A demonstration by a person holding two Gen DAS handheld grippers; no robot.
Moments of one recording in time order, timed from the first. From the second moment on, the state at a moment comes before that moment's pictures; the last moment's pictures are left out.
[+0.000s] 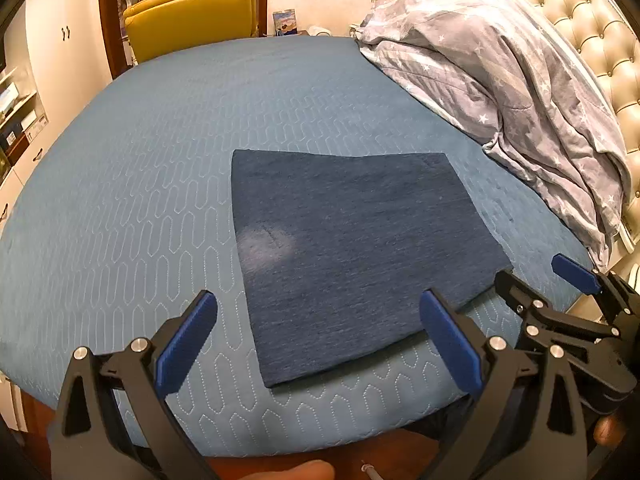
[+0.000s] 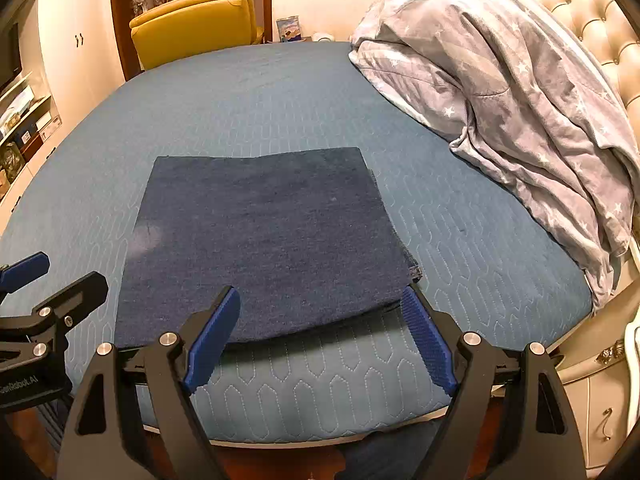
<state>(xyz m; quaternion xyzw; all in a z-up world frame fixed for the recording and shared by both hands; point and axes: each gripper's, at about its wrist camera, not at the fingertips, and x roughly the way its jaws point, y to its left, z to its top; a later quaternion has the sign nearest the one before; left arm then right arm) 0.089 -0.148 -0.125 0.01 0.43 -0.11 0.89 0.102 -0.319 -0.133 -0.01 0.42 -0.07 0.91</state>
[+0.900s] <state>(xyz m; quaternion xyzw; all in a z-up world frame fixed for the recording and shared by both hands) 0.089 -0.150 -0.124 0.01 0.43 -0.11 0.89 0.100 -0.319 -0.134 -0.01 0.42 -0.07 0.91</state>
